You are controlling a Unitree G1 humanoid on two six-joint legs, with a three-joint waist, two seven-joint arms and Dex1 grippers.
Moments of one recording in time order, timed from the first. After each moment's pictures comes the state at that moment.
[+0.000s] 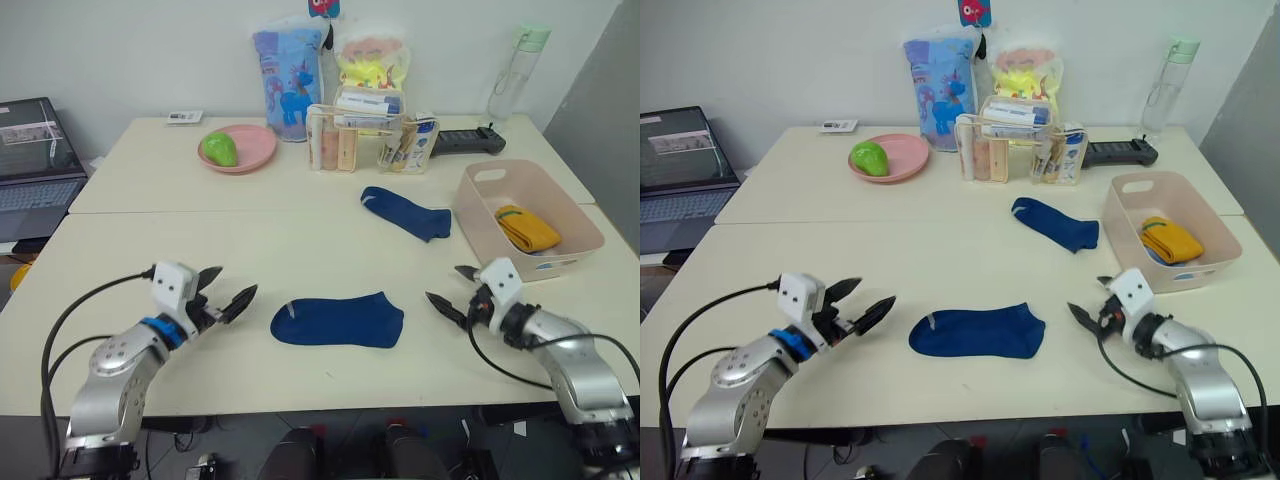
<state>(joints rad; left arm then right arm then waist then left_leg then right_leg) -0.08 0.55 0.19 -0.20 -0.45 0.33 -0.73 -0.22 -0.57 -0.02 -0.07 0.17 0.30 0.65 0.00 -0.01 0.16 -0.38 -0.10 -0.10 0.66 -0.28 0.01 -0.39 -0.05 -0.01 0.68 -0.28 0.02</state>
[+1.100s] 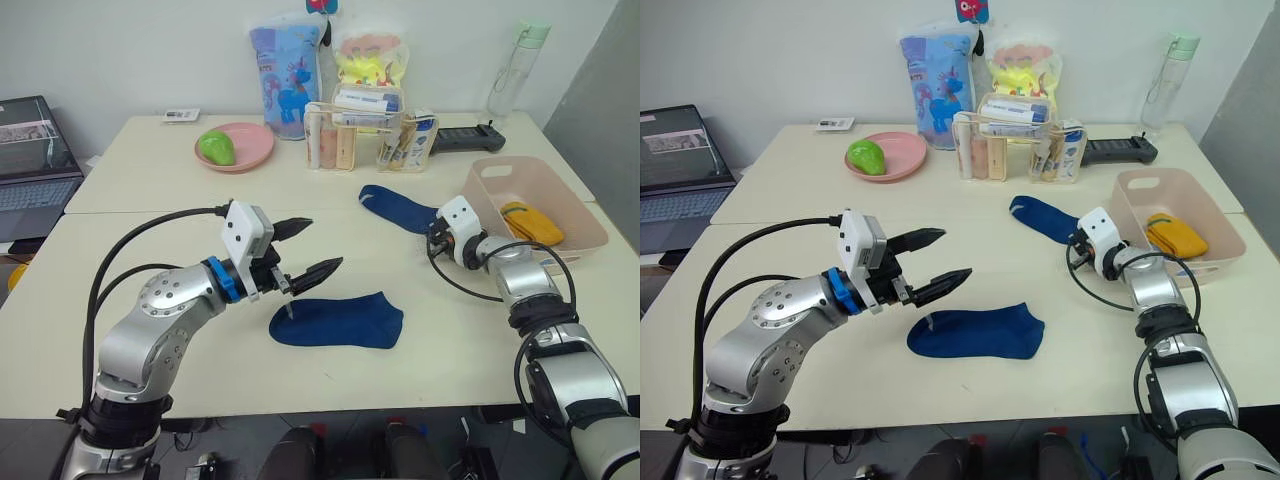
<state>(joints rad) -0.29 0.55 0.03 -0.45 -0.55 0.56 -0.71 -0.80 -0.45 0.10 0.74 -0.02 0.23 0.60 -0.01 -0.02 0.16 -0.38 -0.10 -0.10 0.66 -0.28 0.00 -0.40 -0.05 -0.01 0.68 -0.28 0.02</state>
